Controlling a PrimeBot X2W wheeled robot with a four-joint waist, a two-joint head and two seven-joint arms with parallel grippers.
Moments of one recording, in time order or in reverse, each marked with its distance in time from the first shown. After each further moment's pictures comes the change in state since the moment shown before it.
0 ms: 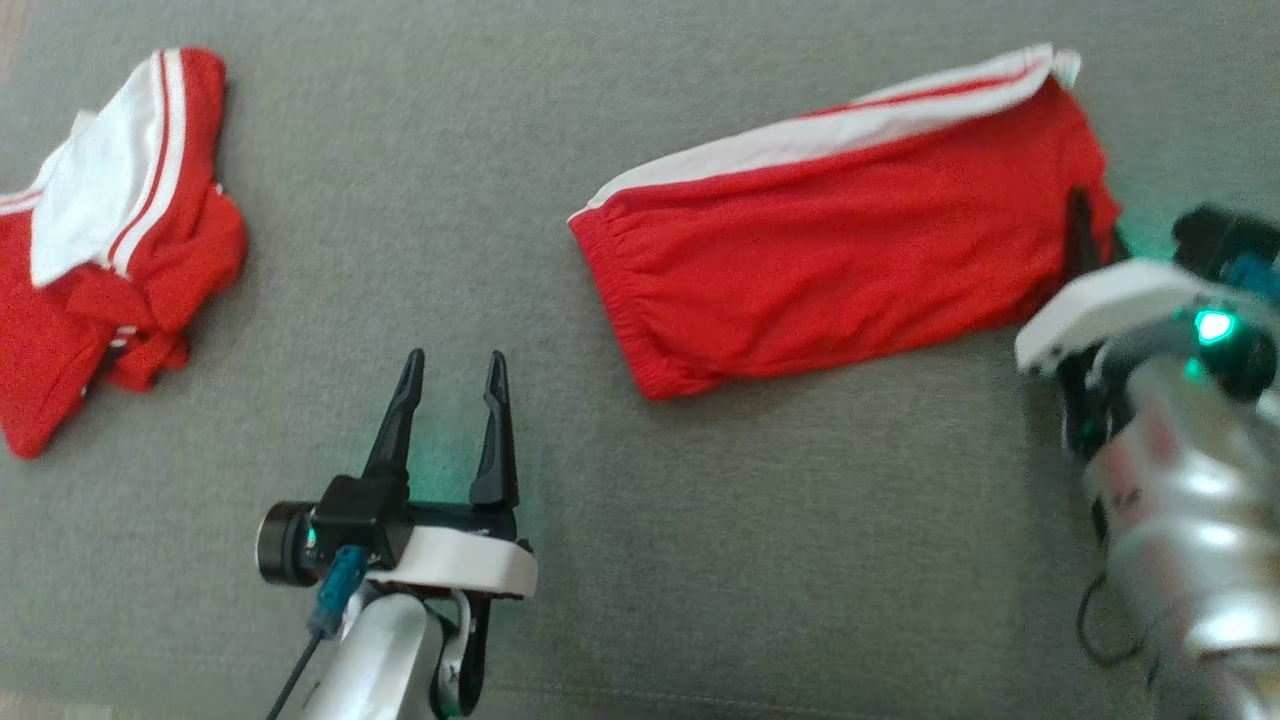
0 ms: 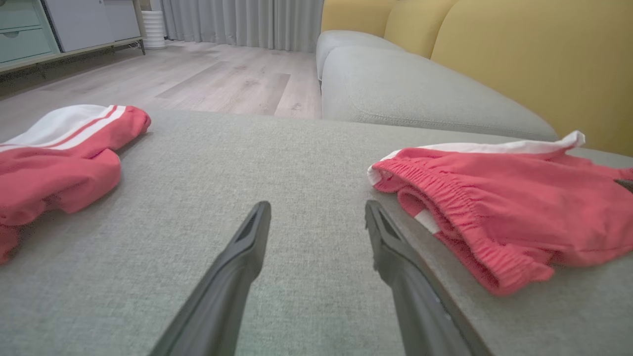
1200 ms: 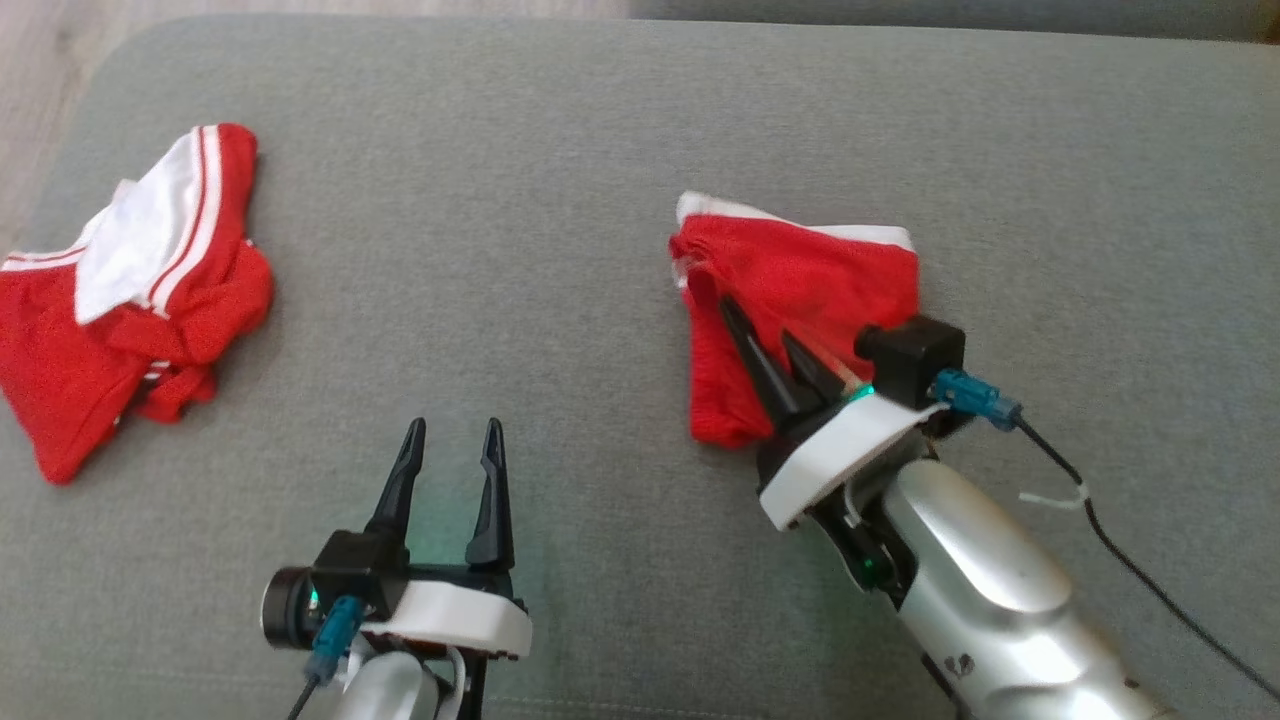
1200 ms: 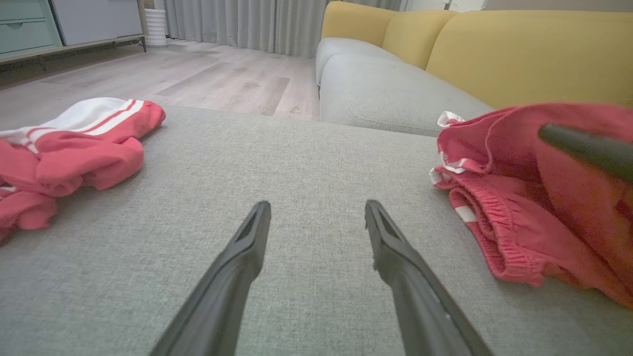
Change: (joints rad) left arm 0.085 0.002 0.017 0.032 -0.021 -0.026 0.000; right arm 0.301 0.056 0.711 -0.588 0.328 0.000 0.036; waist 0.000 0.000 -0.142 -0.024
